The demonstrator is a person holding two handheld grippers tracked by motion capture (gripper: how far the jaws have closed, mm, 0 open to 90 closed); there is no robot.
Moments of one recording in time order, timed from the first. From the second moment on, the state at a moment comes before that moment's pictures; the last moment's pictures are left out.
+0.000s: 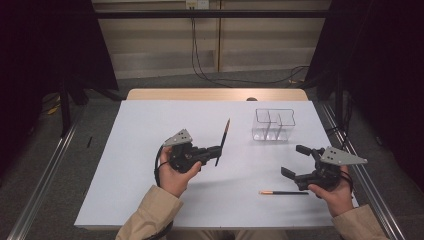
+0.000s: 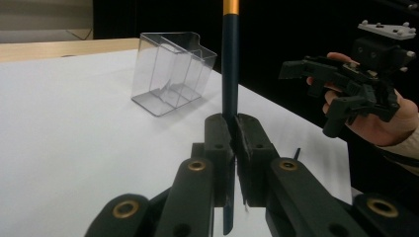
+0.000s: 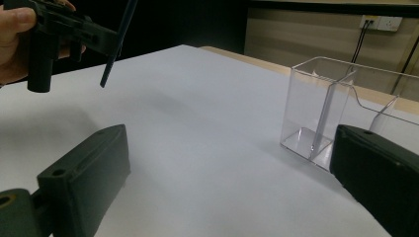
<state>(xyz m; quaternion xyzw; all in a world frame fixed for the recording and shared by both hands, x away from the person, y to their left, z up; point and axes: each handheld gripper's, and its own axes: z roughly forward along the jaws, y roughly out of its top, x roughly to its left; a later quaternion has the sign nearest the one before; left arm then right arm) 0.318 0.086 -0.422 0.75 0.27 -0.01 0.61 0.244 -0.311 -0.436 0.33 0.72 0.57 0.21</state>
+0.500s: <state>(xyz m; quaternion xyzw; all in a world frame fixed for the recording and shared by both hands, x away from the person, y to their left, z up) 0.317 0.081 -0.423 0.75 0.26 -0.02 0.61 0.257 -0.297 -0.428 0.32 0.73 0.57 0.20</state>
